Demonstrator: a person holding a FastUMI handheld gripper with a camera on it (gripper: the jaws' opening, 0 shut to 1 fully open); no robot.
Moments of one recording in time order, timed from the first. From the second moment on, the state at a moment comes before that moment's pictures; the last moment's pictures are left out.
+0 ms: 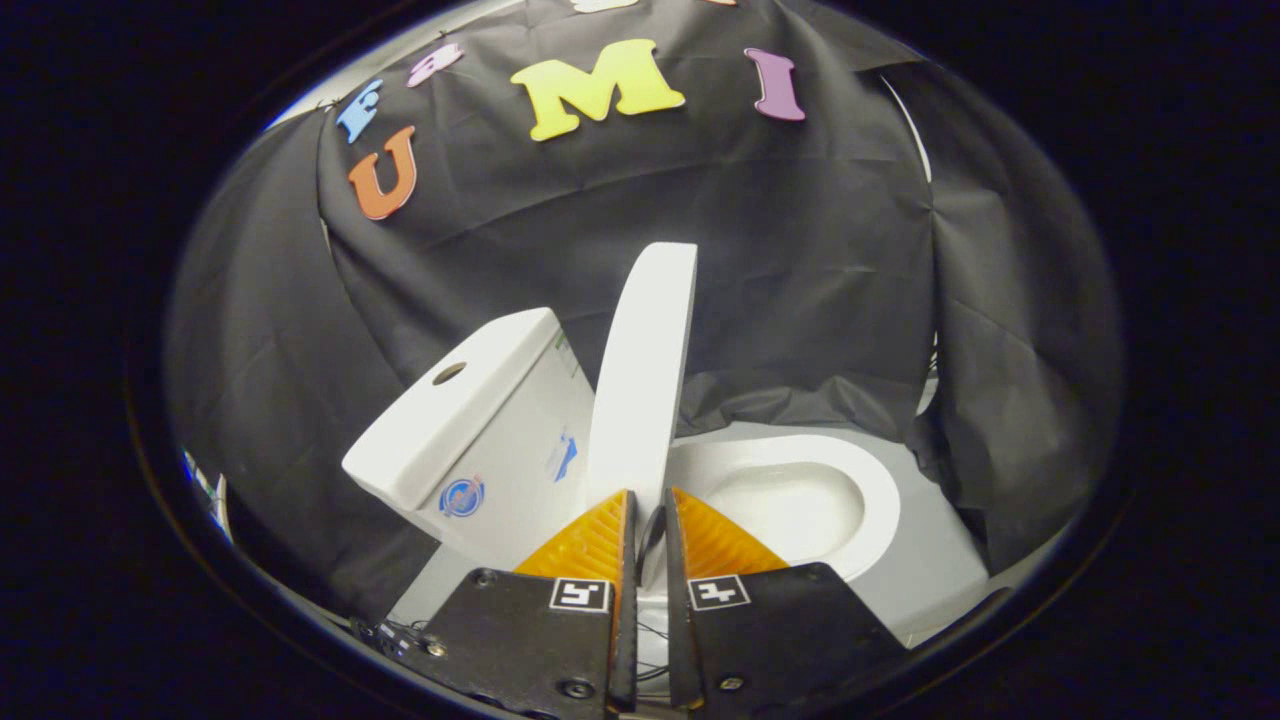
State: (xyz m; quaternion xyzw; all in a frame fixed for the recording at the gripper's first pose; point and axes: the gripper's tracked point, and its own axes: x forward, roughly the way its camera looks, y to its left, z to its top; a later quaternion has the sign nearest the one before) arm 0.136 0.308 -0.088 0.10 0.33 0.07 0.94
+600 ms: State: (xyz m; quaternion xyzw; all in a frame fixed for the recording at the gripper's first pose) arm 0.142 0.375 -0.080 0.07 0.33 0.11 0.94
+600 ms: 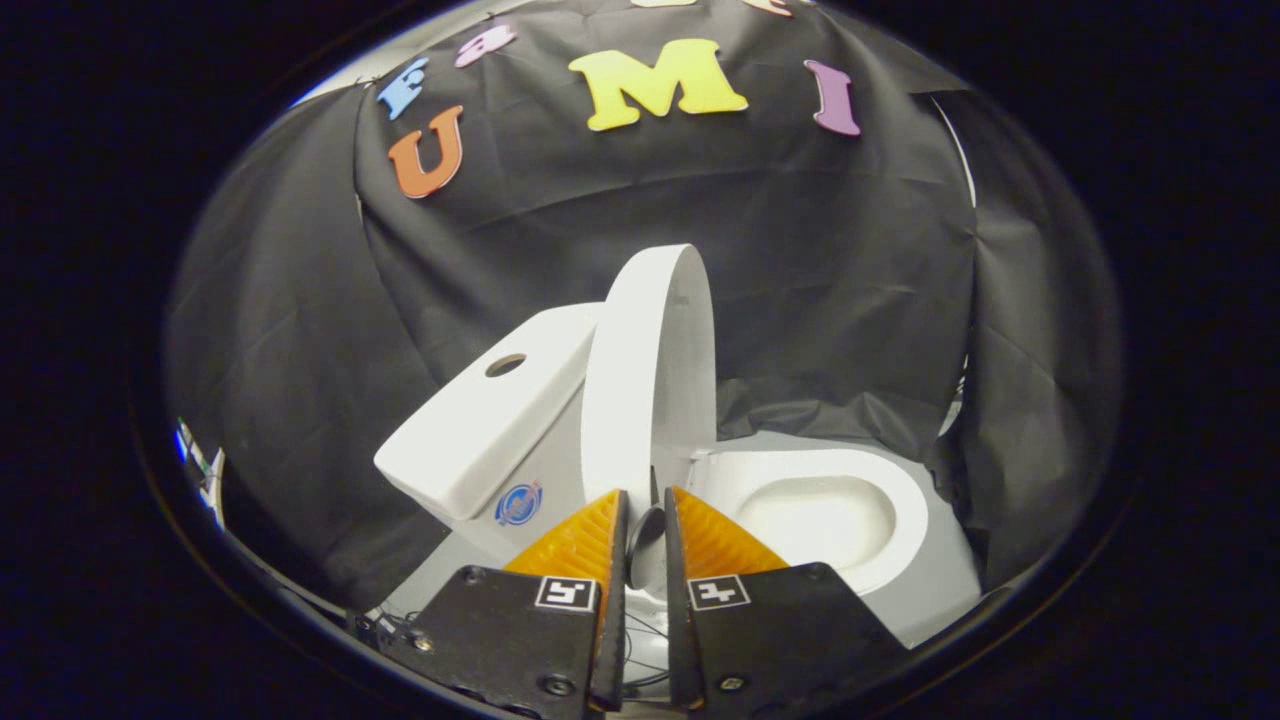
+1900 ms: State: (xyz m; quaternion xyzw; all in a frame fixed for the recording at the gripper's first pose) arm 0.145 0.457 -0.088 0.01 0.32 0.15 0.94
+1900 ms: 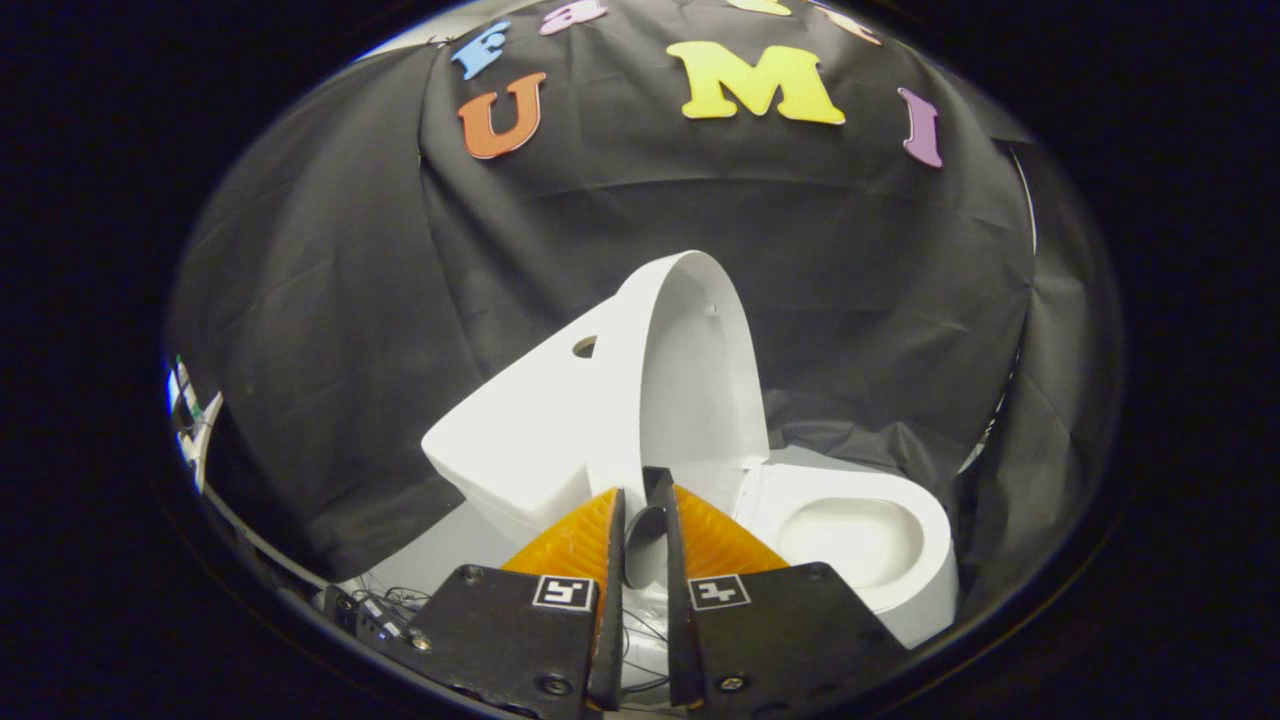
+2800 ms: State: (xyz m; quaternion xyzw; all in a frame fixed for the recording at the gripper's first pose) arm 0.124 0.379 -0.045 0.06 0.29 0.19 0.94
